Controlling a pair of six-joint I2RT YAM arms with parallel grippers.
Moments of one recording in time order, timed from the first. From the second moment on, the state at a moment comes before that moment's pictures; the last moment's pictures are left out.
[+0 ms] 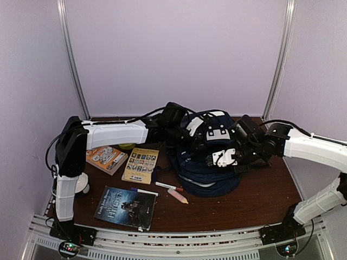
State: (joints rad) left arm -0.91 2.12 1.74 -0.19 0.43 -0.02; right arm 0.80 1.31 1.06 -0.77 0.16 -0.92
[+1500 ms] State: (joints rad) left arm -0.88 2.12 1.75 -0.14 0.48 -0.09; right arm 0.77 1.56 0.94 -0.06 0.38 -1.13
